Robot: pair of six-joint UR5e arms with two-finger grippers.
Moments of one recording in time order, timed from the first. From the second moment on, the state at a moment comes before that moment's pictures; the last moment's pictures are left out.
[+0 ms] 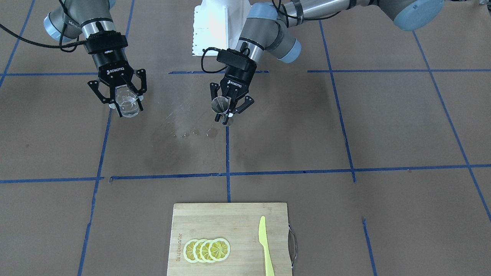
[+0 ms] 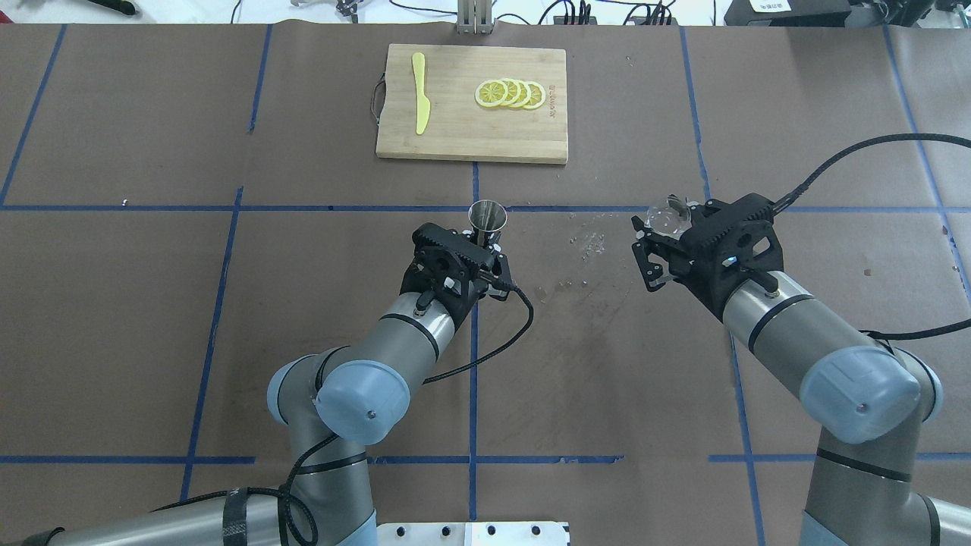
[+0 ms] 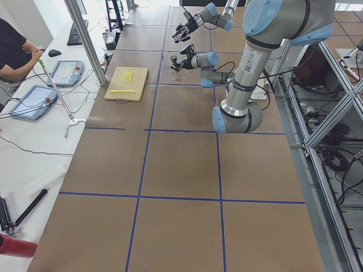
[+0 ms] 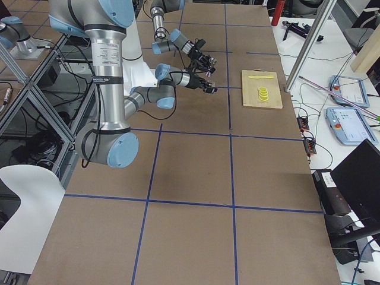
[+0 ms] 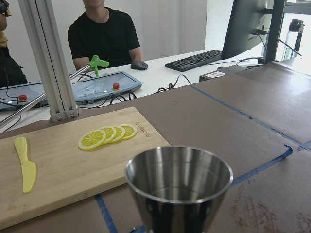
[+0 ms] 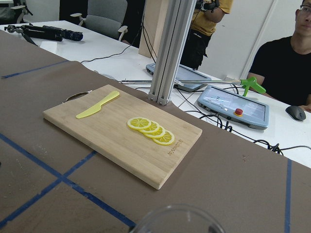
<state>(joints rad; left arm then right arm) -0.27 -2.24 -1.48 -2.50 -0.92 -0.67 0.38 -1.48 2.00 -0.73 1.00 0.56</state>
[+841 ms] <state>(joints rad) -0.26 -2.31 -1.41 -2.50 -0.96 -0.67 0.38 -1.41 2.04 -0.87 0.96 0.49</state>
